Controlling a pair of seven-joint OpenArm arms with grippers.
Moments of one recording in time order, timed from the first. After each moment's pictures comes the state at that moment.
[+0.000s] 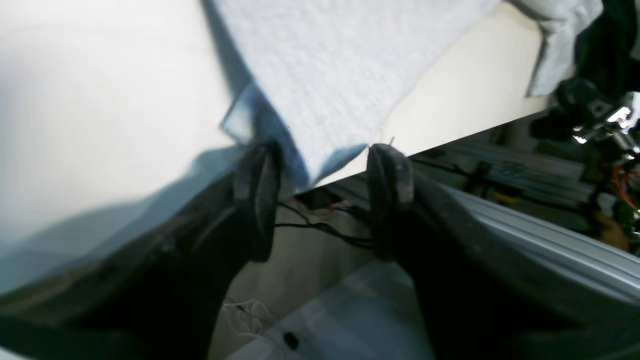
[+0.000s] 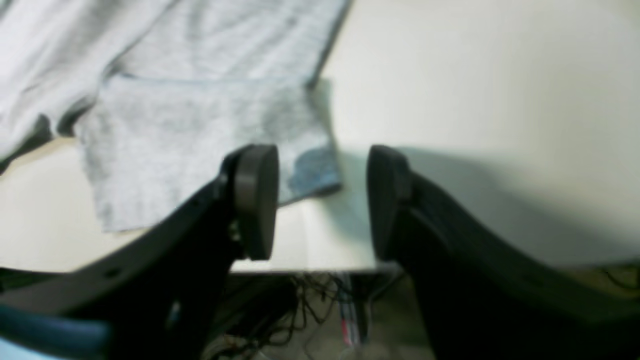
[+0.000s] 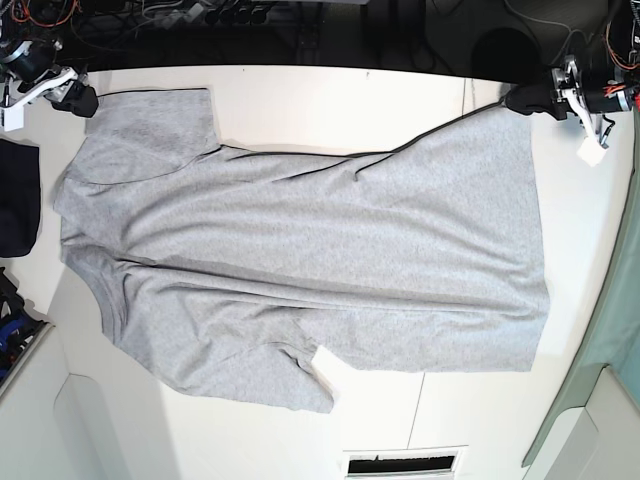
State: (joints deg) left arm 18.3 -35.1 -12.7 63.0 -73.4 -39.3 65.5; right arm -25.2 17.0 29.5 77.5 41.9 28.4 -38.9
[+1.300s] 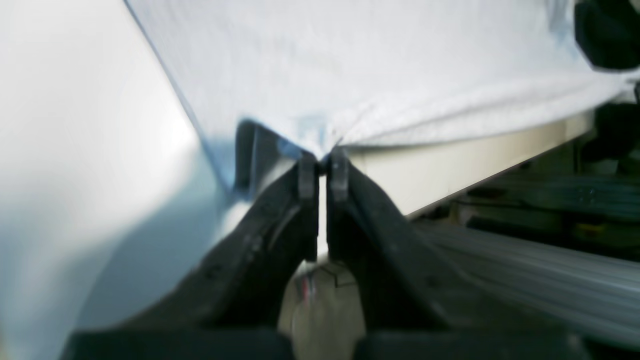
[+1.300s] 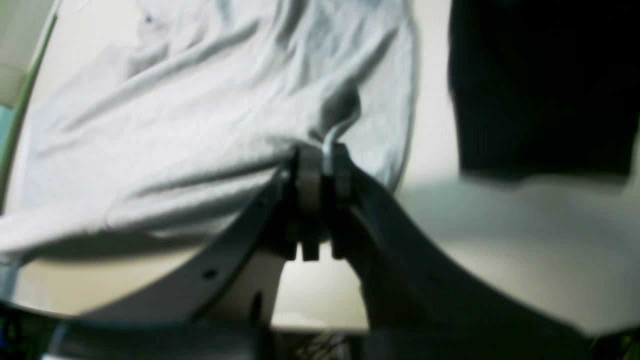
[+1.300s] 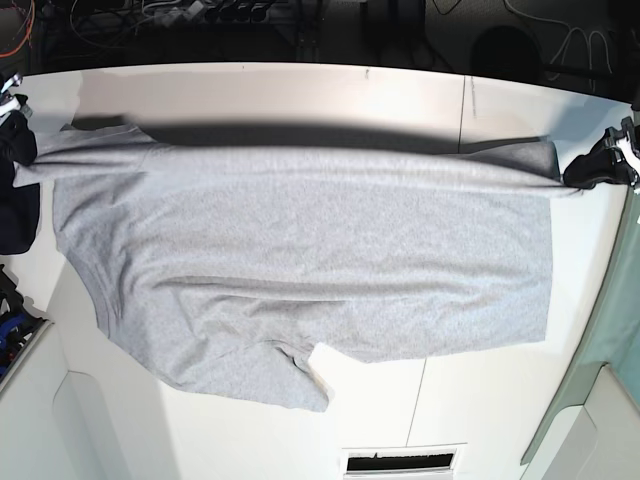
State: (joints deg) left arm 16.7 -37.3 -28.9 78.2 -72.0 -39.7 63.5; right arm -22.8 16.6 44.6 92.0 52.8 31.1 -48.4
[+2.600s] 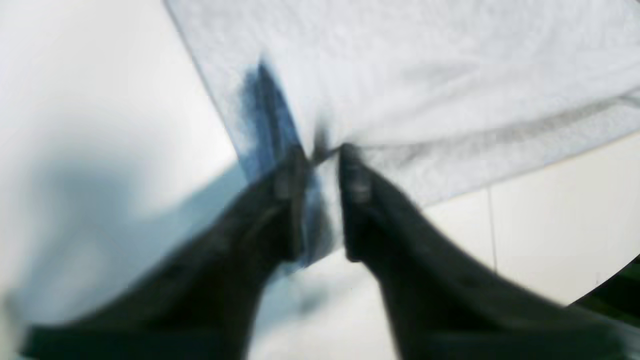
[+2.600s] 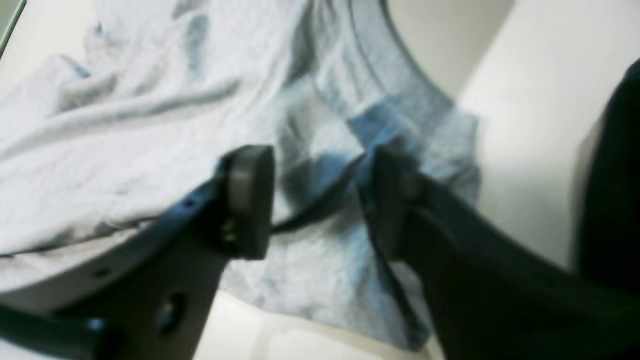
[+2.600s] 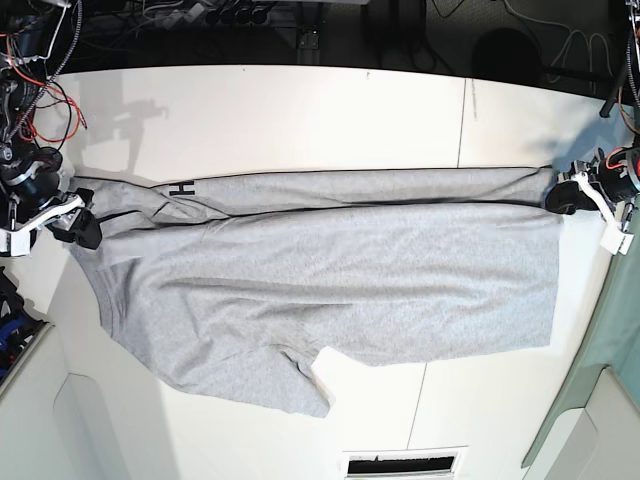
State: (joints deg) left arm 1.8 -36.6 -12.1 58.7 -44.7 -39.4 40.5; right arm 1.6 18.7 23.5 65.1 31.9 29.4 -30.1
